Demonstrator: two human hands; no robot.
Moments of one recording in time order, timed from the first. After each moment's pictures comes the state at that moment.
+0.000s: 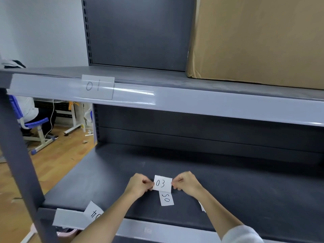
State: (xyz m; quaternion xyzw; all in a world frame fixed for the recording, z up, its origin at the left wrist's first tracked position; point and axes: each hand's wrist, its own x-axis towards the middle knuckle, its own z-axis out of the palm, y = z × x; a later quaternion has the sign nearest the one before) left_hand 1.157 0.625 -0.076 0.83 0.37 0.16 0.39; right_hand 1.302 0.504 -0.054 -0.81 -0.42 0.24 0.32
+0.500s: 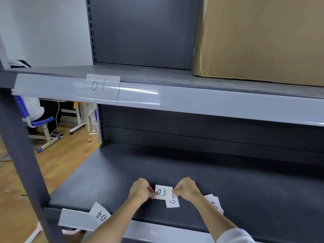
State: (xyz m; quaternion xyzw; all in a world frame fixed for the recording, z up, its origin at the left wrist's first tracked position) left_hand 1.160 0.629 -0.089 0.84 0.43 0.06 0.32; right_hand 1.294 0.526 -0.076 -0.86 -0.36 0.25 0.27
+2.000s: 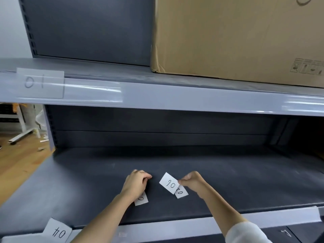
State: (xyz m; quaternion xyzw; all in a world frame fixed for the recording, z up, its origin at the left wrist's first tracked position) left_hand 1.227 0.598 -0.092 0.94 0.22 0.16 0.21; right_hand 1.357 0.429 -0.065 -0.86 -0.16 0.24 0.41
